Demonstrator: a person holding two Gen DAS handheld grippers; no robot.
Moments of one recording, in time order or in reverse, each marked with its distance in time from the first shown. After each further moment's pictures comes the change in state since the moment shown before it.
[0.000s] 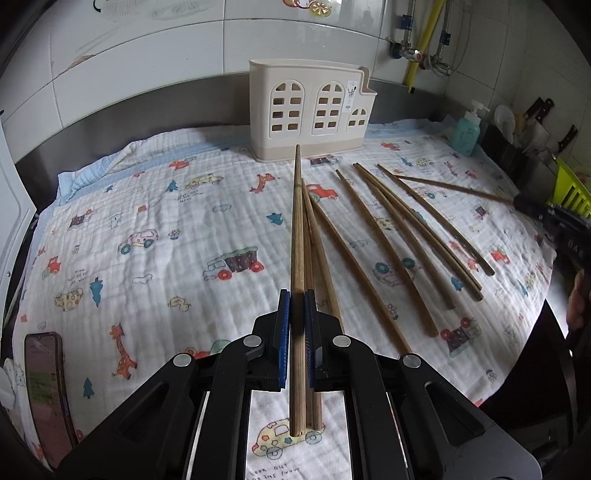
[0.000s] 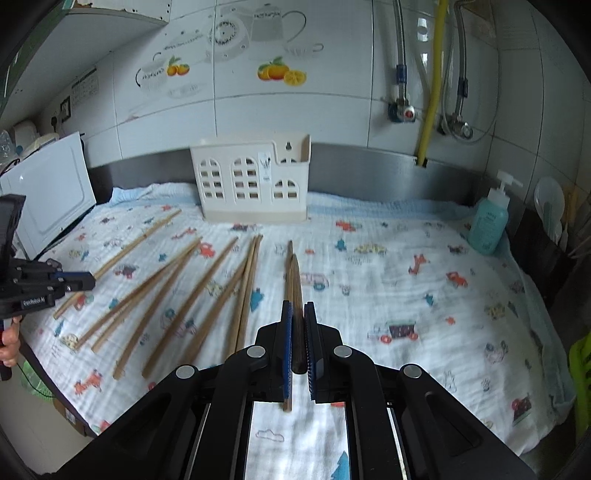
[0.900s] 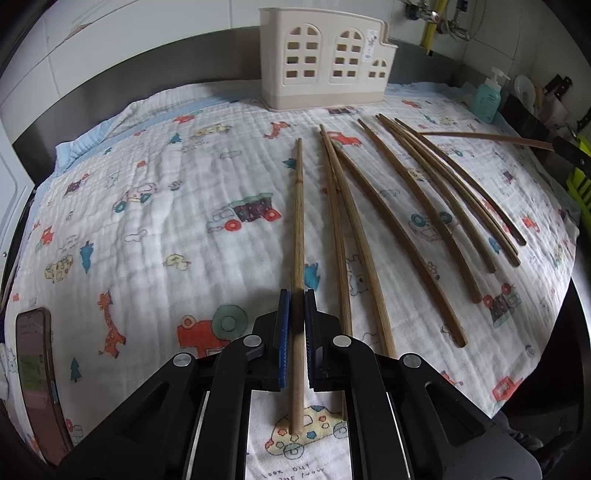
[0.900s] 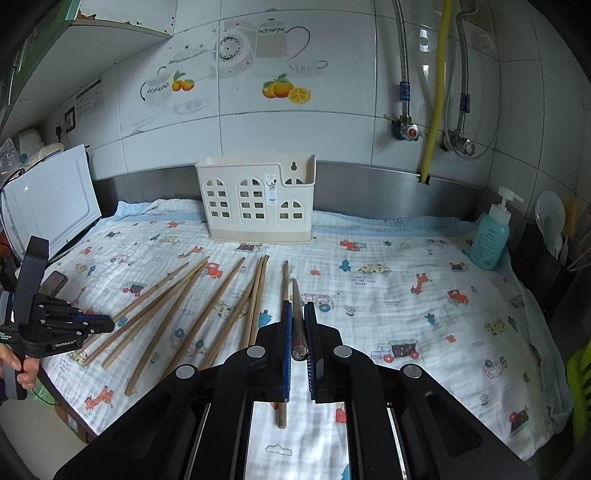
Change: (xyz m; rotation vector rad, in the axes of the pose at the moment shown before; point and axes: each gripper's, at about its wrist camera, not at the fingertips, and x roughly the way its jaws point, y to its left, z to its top) left arm 0.029 0.010 -0.018 -0.013 0.110 0.056; right arm -0.007 0.004 0.012 0.004 -0.043 0.013
